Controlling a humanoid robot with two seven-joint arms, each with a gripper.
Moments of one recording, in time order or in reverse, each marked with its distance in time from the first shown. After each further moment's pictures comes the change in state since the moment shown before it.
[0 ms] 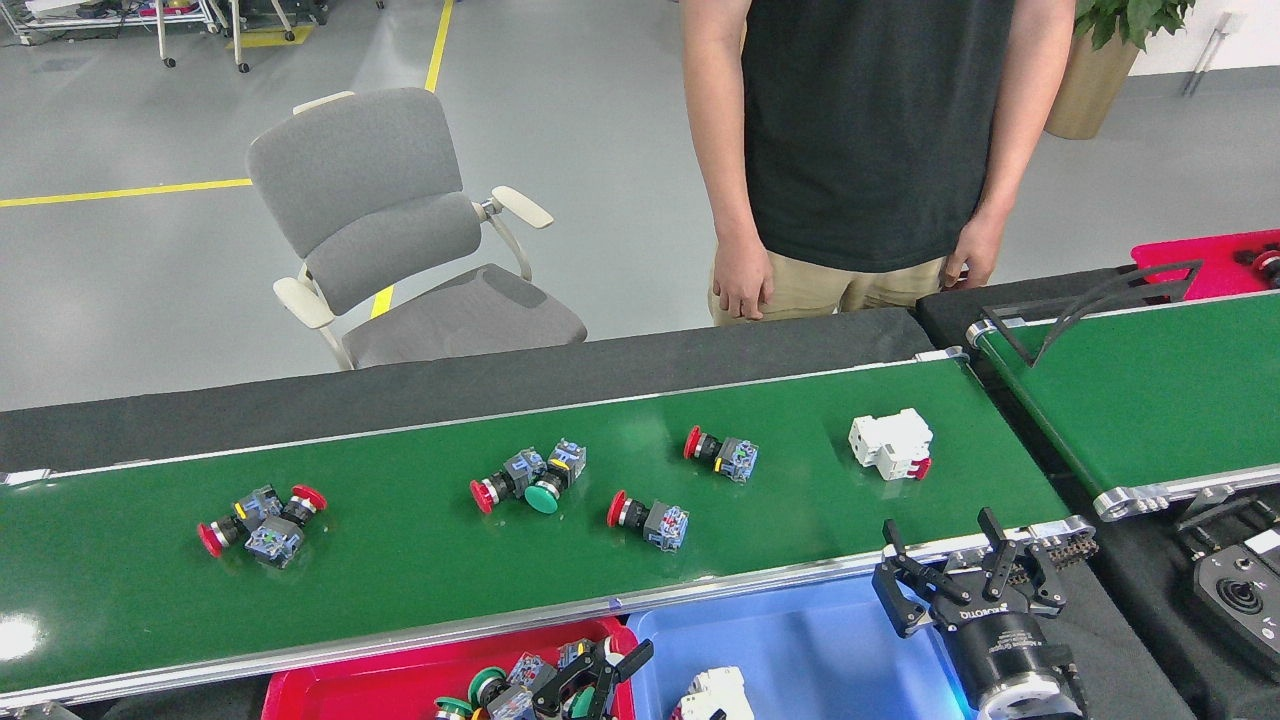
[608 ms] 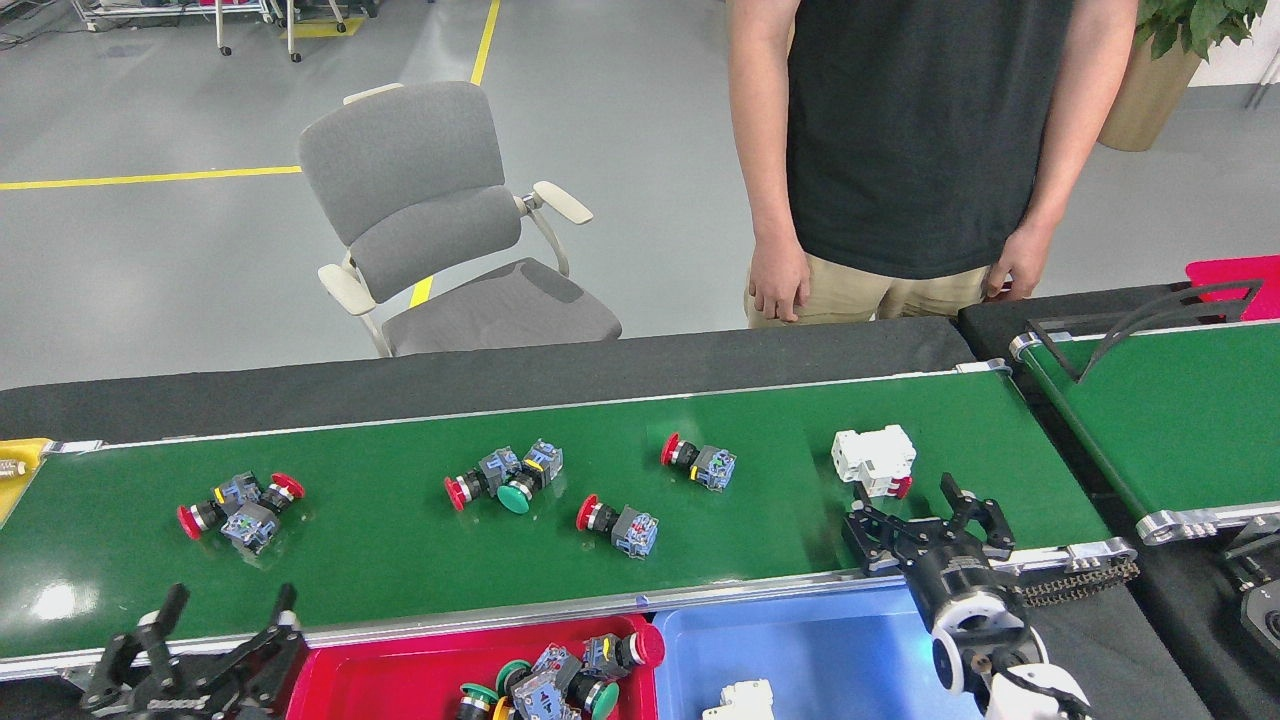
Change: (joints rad) left arm -0.003 0.148 0.751 0.119 0.074 -0.065 0.043; right arm -0.288 0.088 0.065 0.343 -0.012 -0.016 0.081
